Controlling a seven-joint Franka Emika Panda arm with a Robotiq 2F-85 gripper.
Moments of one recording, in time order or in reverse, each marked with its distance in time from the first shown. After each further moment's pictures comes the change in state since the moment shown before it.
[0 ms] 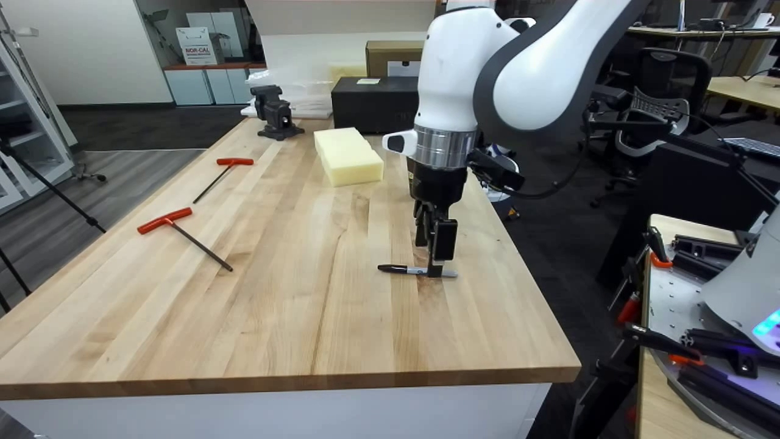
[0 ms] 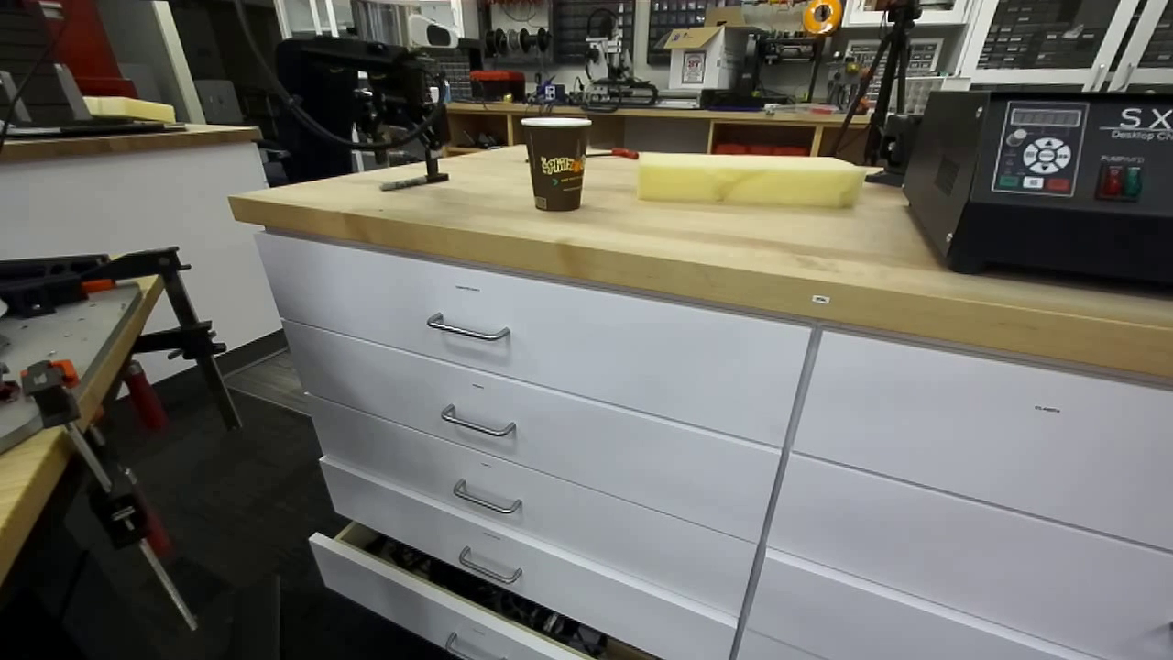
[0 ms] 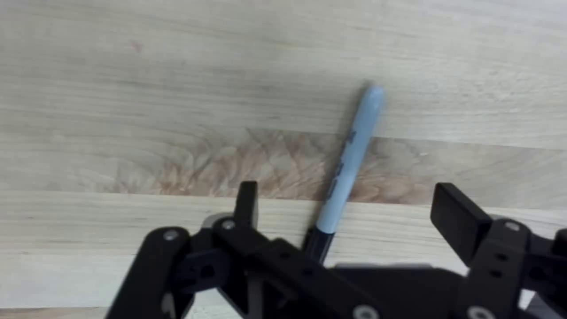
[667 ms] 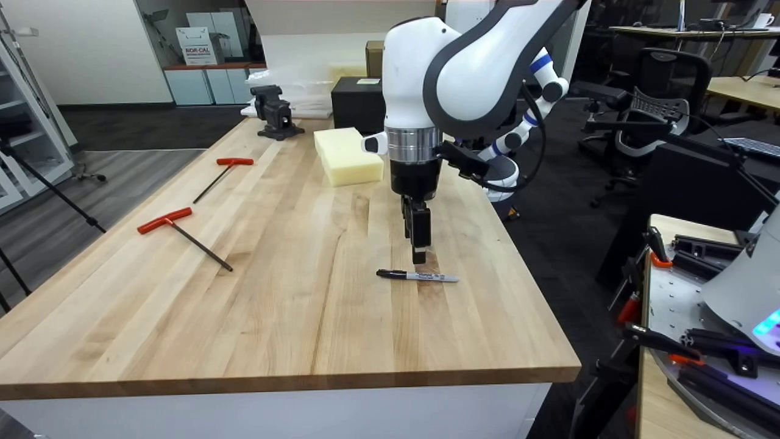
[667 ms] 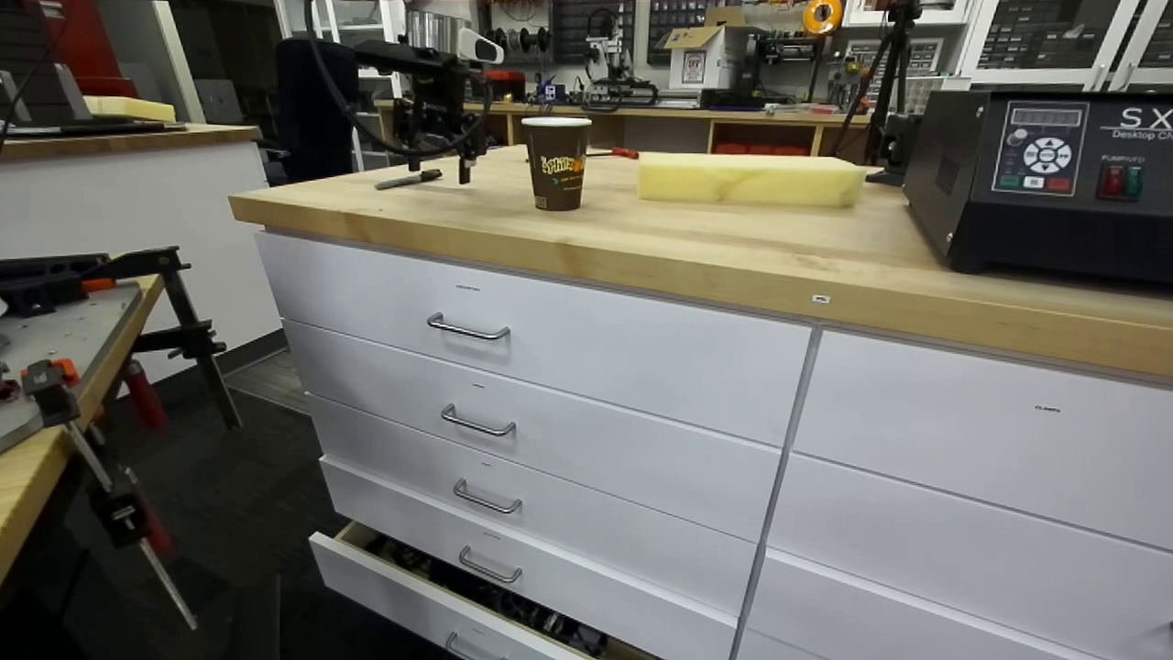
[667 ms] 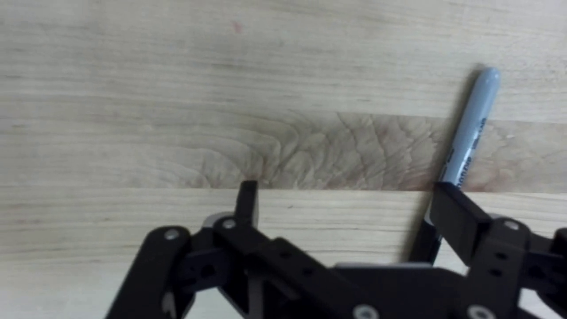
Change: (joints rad) arm -0.078 0.126 0.000 0.201 -0.099 -0.193 0.045
